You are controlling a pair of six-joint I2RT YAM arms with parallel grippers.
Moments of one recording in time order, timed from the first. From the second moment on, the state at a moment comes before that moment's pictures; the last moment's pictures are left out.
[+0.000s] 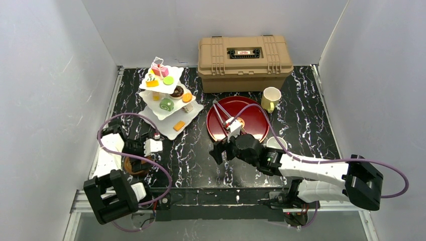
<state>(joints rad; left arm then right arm) 0.37 1.15 0.74 -1.24 0.52 1.83 1.15 1.14 0.59 0.14 0.23 0.35</state>
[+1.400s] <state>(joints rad) 0.33 1.29 0.81 -1.14 0.39 1.70 1.13 1.14 0.59 0.15 0.27 0.36</state>
